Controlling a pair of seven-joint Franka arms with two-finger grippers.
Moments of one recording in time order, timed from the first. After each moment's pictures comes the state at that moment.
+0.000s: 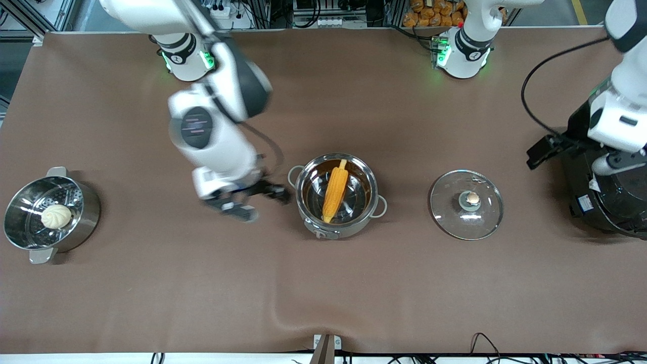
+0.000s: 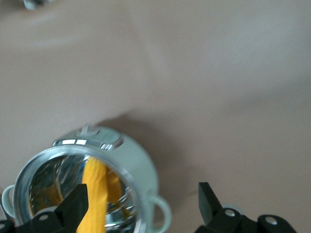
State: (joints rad) left arm -0.15 0.01 0.03 -1.64 0.02 1.75 -0.37; right arm 0.47 0.46 -0.04 -1.40 0.15 1.96 0.74
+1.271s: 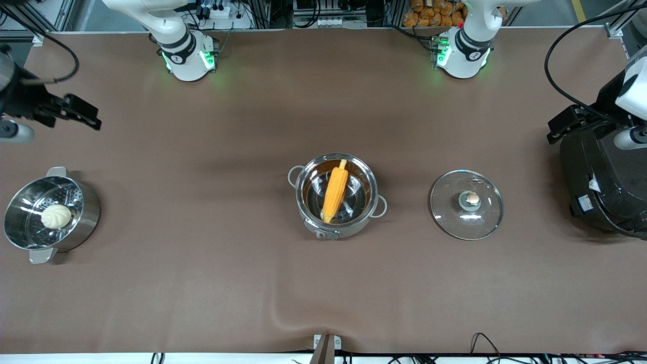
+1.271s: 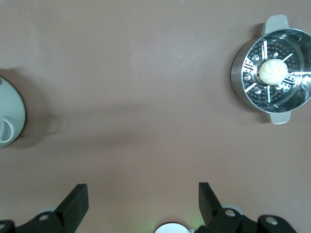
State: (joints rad) left arm -0.03 0.01 -0.06 -1.53 0.02 1.58 -0.17; right arm 0.10 0.03 -0.04 -1.40 0.00 1.35 0.13
